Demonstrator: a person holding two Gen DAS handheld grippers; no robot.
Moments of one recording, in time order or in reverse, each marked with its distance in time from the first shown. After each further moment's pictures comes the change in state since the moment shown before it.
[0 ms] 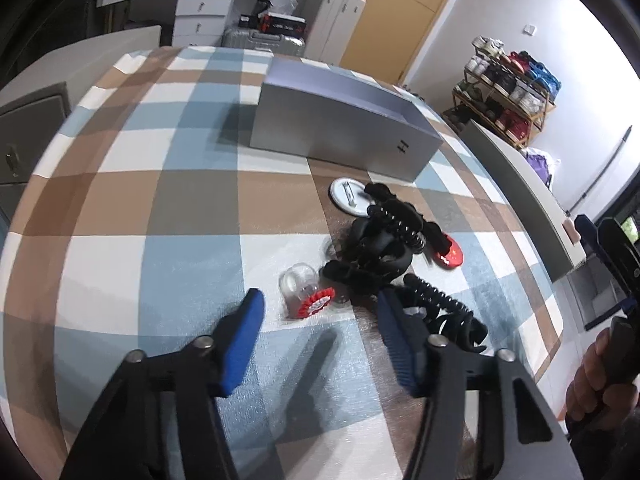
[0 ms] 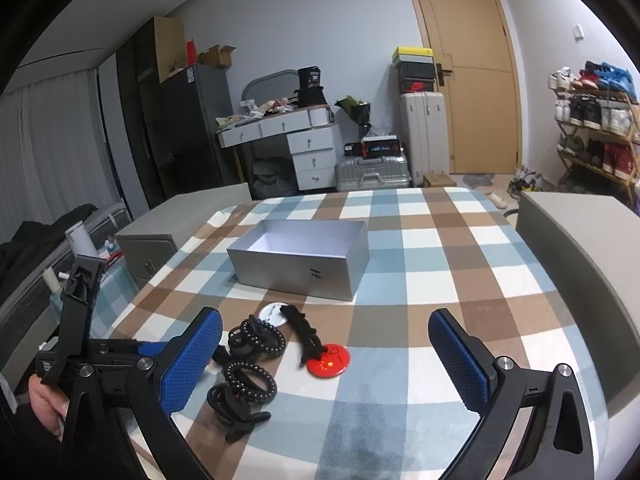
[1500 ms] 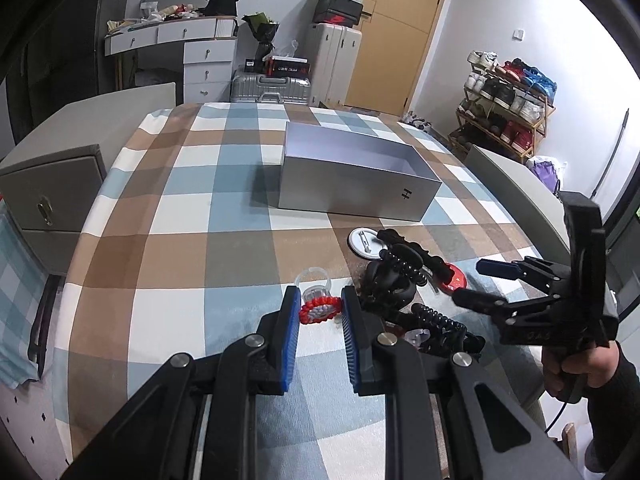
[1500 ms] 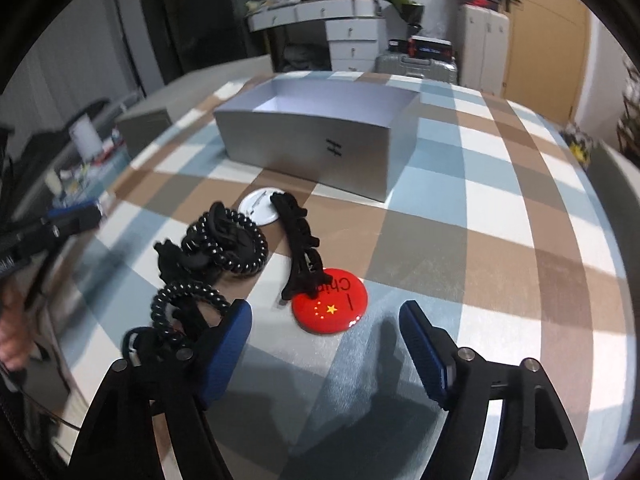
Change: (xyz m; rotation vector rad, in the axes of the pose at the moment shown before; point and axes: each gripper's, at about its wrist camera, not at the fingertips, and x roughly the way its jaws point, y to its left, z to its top) left arm -0.040 -0.002 0.010 0.080 -0.140 0.108; right arm 0.107 0.003 -0.032 -0.188 0.424 0.068
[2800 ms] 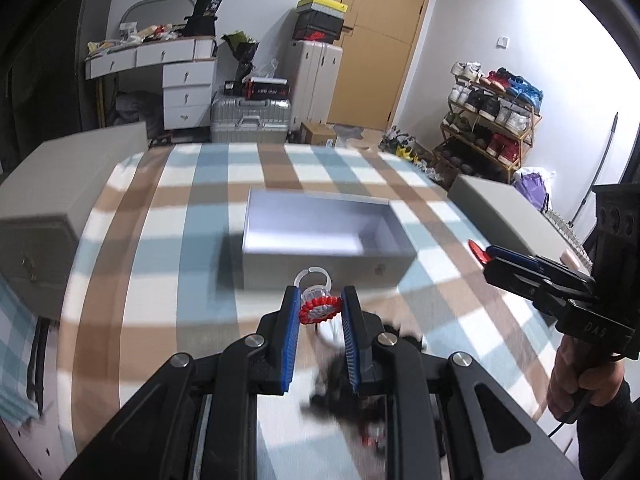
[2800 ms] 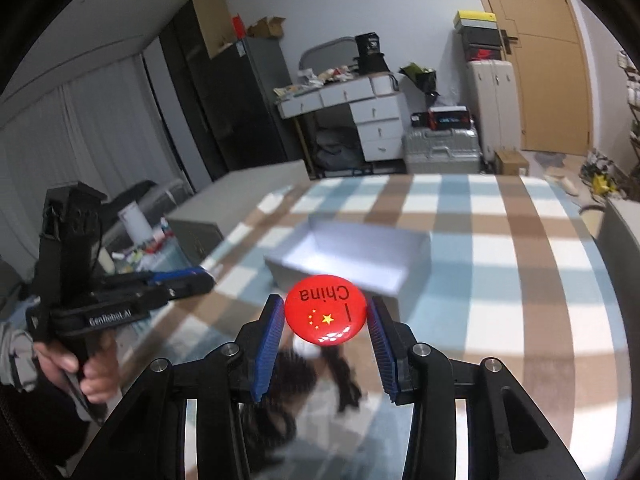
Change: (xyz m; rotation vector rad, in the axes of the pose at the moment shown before) left arm 0.014 -0.023 0.072 0.043 -0.060 -0.050; right arm -0.067 -0.028 0.068 0.094 -0.313 0.210
